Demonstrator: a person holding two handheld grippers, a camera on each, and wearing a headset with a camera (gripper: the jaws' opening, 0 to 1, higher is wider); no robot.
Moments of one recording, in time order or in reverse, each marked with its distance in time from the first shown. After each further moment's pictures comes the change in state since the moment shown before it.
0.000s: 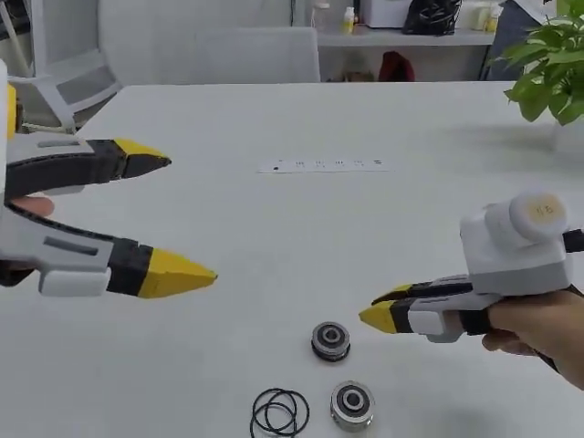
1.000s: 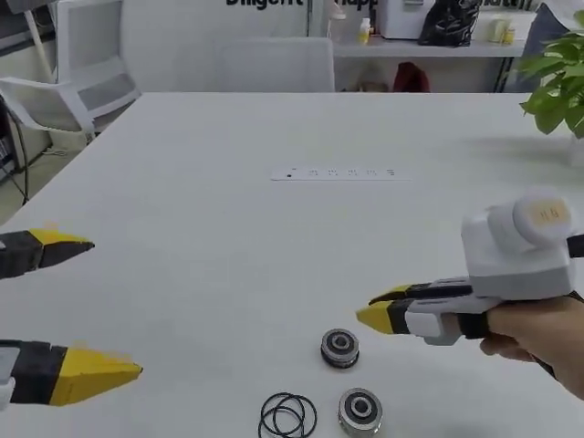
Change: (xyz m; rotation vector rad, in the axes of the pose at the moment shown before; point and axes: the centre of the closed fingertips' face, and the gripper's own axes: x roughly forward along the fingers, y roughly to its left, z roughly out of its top) left arm -0.066 -0.020 -0.059 -0.165 0.081 0.128; right arm 0.004 0.012 0.013 -0.013 -0.026 0.011
